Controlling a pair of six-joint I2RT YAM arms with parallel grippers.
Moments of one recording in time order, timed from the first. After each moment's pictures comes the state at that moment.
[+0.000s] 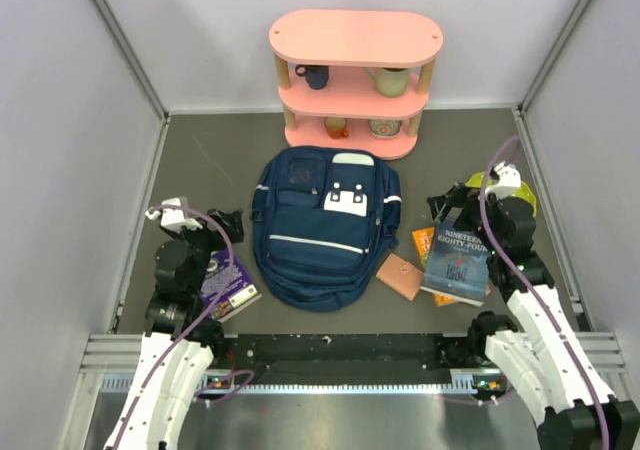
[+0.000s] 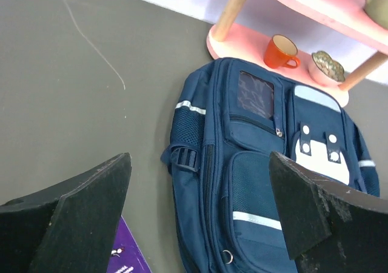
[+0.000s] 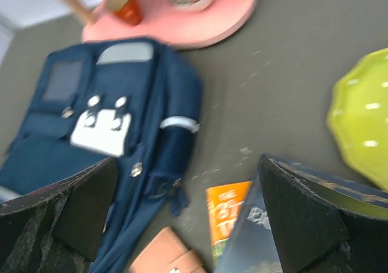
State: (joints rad) left arm -0.14 0.35 0.38 -0.09 -0.05 -0.36; right arm 0.13 0.66 0.50 -0.06 -0.06 0.35
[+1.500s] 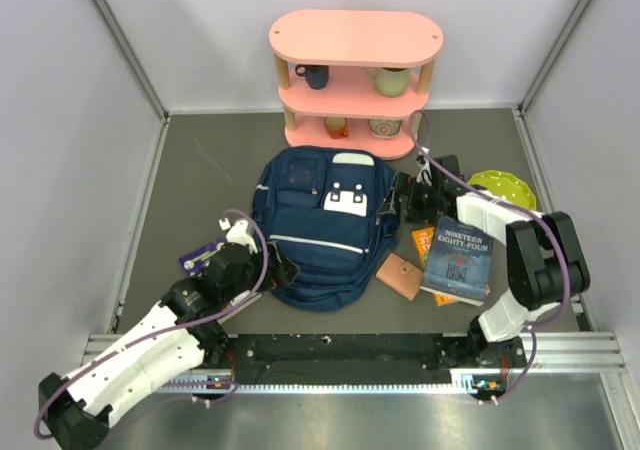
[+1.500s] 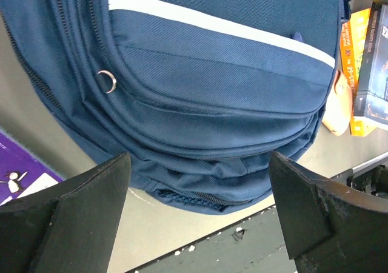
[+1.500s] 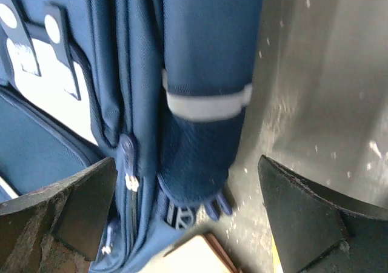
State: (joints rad) left arm -0.70 0.54 0.41 -0.48 -0.09 -0.79; right arm 0.26 1.58 0.88 -0.20 -0.38 0.47
